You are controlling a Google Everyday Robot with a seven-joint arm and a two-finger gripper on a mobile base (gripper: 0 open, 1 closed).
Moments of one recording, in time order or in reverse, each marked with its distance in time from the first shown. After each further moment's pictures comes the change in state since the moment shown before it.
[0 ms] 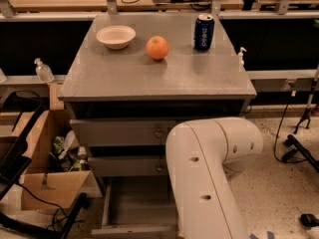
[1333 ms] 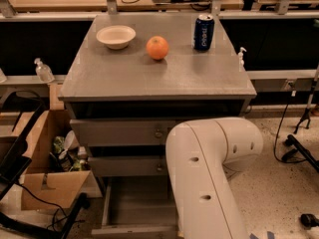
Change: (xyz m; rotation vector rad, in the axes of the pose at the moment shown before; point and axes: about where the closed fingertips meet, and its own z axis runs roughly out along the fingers) arm 0.000 0.000 0.000 0.000 0.000 0.000
